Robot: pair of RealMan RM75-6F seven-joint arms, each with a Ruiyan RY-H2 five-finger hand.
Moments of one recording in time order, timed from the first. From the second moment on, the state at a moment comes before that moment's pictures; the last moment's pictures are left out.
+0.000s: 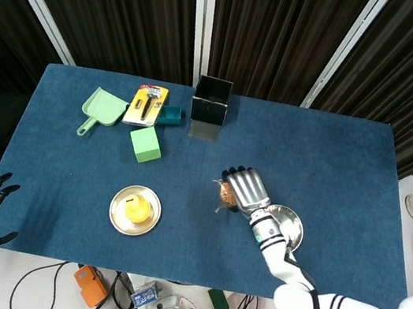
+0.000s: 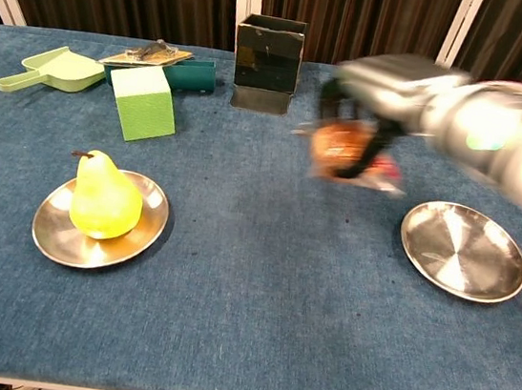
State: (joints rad) left arm 0.03 -1.23 0.08 -1.38 1.67 1.62 -0.08; right arm 0.81 -1.65 0.29 -1.59 -0.95 0.94 -0.80
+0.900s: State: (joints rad) left arm -0.02 -1.25 0.12 -1.39 1.76 1.56 -0.11; right arm 0.63 -1.39 -0.07 -1.77 -1.32 1.32 -0.73
